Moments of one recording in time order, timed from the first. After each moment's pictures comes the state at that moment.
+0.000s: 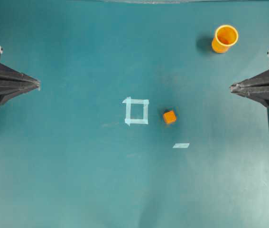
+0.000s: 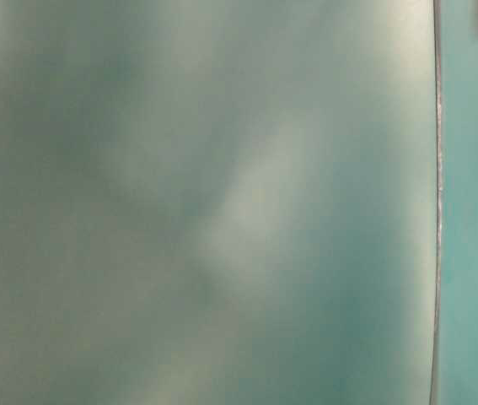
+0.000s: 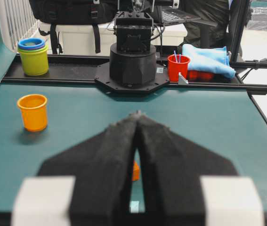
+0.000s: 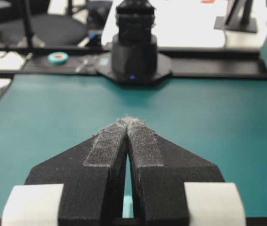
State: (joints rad) left arm 0.00 -0.96 1.17 0.00 -0.29 0.00; right arm 0.00 -0.96 1.19 0.00 -0.29 0.00
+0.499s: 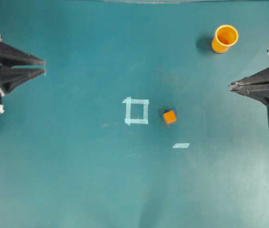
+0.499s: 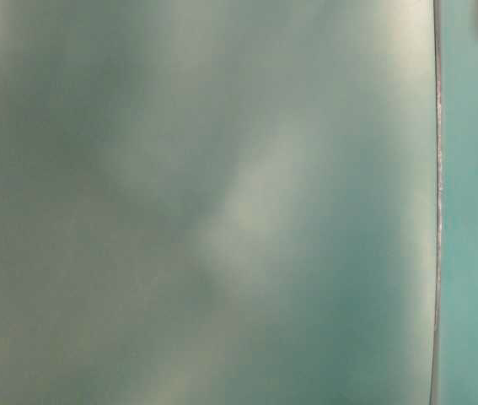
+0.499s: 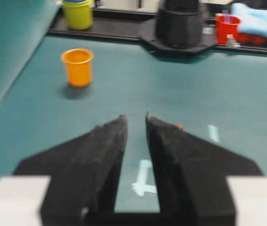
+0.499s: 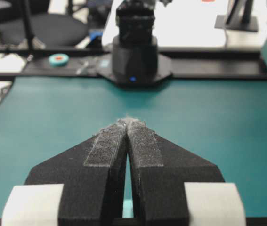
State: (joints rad) left arm 0.16 -0.93 1.13 0.00 -0.13 0.00; right arm 0.00 -0.95 1.15 0.00 -0.25 0.01
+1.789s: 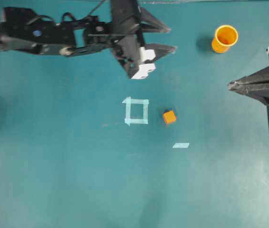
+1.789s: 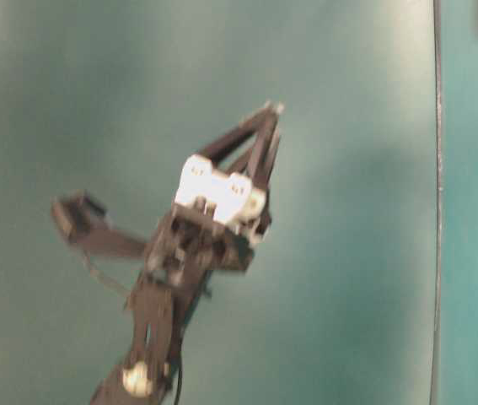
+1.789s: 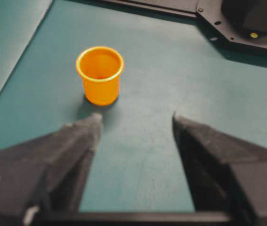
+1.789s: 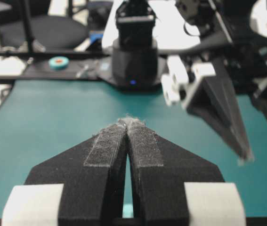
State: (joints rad) left arm 0.24 0.12 0.32 0.00 -0.09 0.00; right arm 0.00 -0.94 1.13 0.00 -0.25 0.01
